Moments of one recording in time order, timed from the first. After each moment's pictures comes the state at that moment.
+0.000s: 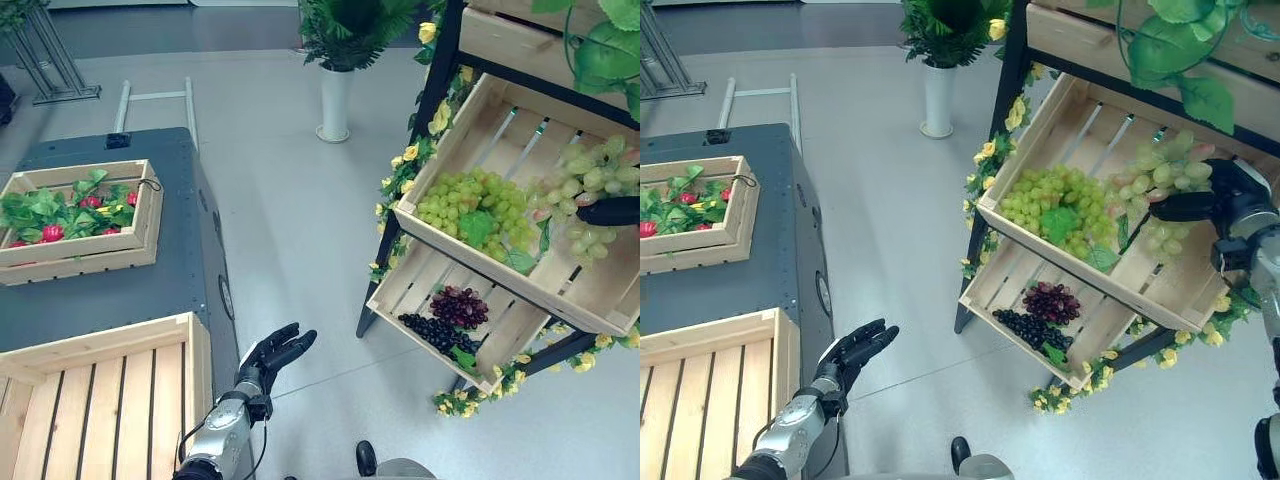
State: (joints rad) left arm -0.05 0.32 -0.29 0.72 -0.58 -0.18 -0.09; right arm -0.54 -1.16 0.11 0.59 0.55 0.11 0.22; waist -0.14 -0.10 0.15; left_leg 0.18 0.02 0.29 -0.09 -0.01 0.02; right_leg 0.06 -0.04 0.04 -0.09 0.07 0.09
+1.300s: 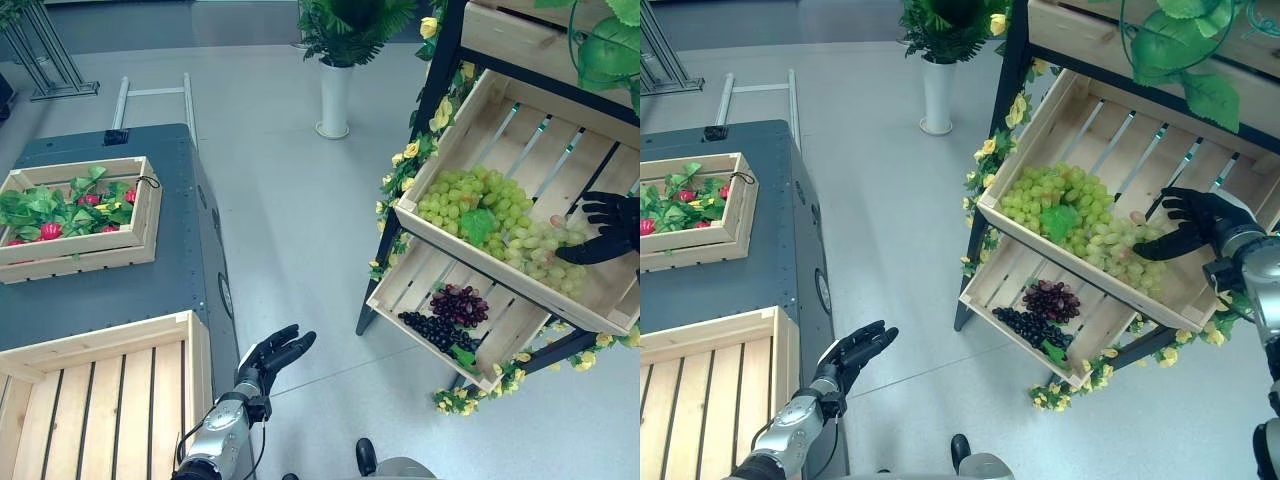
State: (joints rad) left arm -0.05 0.33 -0.29 0.73 -0.58 -0.18 -0.10; right arm -0.46 -1.16 0.12 0.54 0.35 0.19 0.25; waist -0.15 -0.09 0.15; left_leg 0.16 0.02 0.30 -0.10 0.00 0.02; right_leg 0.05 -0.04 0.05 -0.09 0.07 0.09
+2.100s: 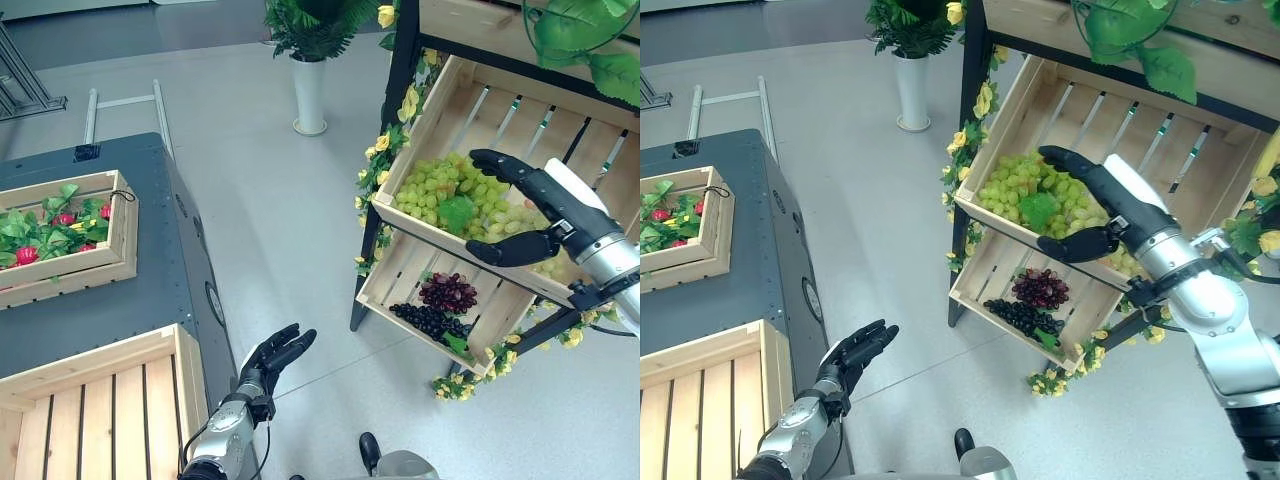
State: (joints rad) left arm -0.05 0.27 -0.25 0.73 -0.58 -0.18 -0.09; right arm -0.11 -1.00 -0.08 -0.29 0.17 -0.04 0.18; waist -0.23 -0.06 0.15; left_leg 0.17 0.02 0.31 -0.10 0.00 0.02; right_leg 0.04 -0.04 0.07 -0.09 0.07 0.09
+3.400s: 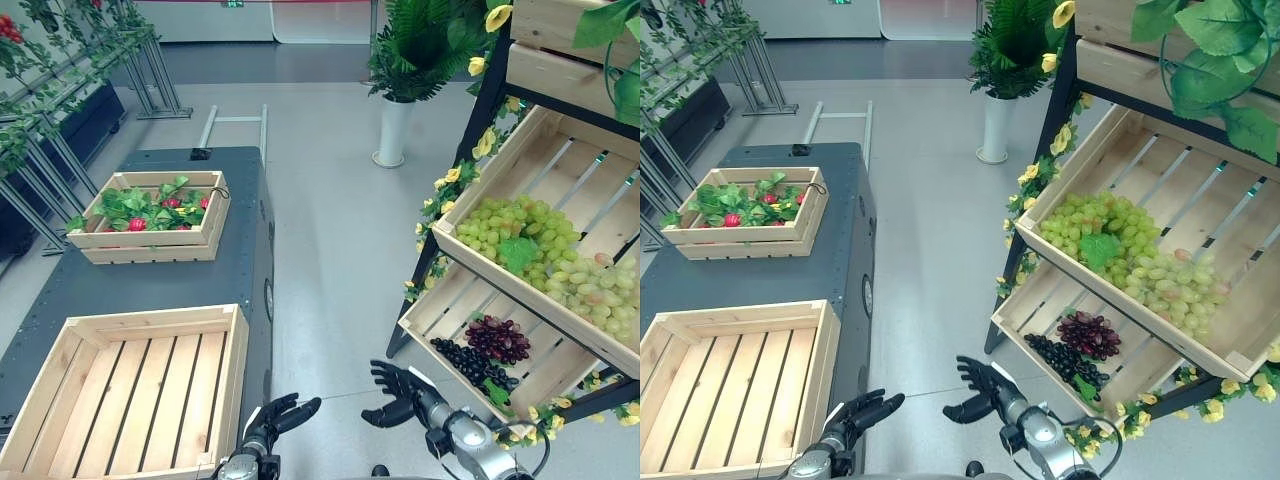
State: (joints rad) left arm 0.03 0.19 -0.31 1.13 -0.35 -0.21 0.00; right arm -0.03 -0.24 0.45 0.92 0.24 -0.17 0.17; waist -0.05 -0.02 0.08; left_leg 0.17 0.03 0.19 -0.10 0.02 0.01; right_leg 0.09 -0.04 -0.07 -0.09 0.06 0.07
